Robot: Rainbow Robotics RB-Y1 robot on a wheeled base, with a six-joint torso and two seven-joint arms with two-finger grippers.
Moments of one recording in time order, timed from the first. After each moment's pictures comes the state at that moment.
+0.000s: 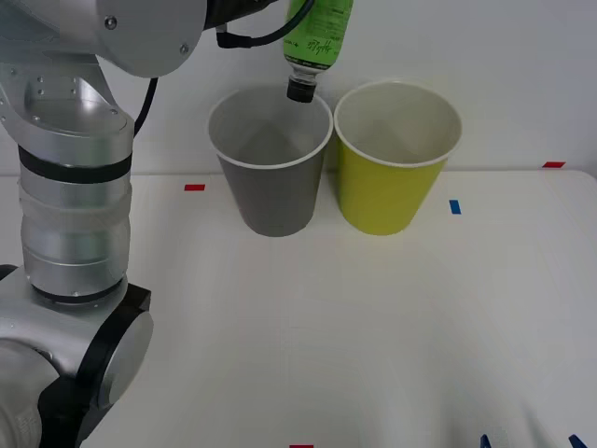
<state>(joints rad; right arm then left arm) 1.03 -0.34 0.26 -1.84 -0.19 -0.76 1.60 -0.99 0.13 -0.06 -1.95 0.45 1.21 -1.48</state>
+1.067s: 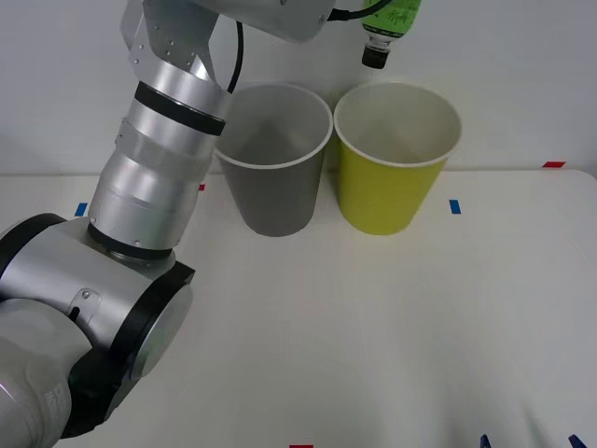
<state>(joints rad) 1.03 -0.34 0.26 -1.84 -0.19 -0.76 1.60 -1.16 0.05 -0.15 -1.48 0.45 0.79 -1.55</state>
